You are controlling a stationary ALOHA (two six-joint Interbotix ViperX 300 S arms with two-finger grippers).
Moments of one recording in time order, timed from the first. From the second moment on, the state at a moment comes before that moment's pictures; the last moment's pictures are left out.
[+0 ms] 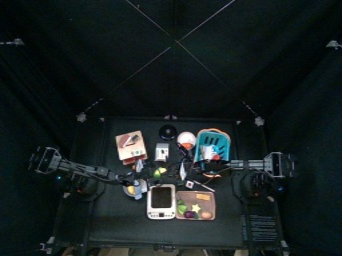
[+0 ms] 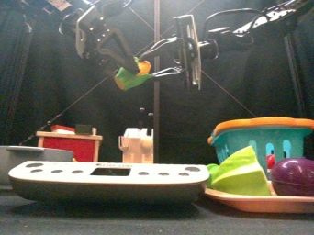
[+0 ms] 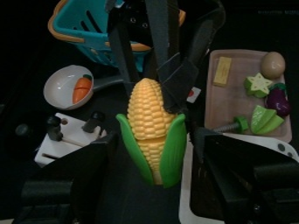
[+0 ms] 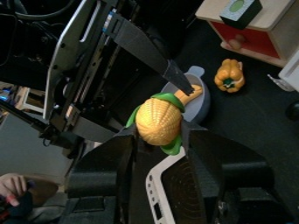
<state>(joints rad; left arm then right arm) -0.18 -0.30 0.71 1.24 0.43 -1.30 -0.16 -0.10 0.59 -0.81 -0.28 1.55</state>
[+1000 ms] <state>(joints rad) -0.18 -0.64 1.00 1.21 0.41 -1.41 -0.50 0.00 0.53 -0.86 0.41 1.54</state>
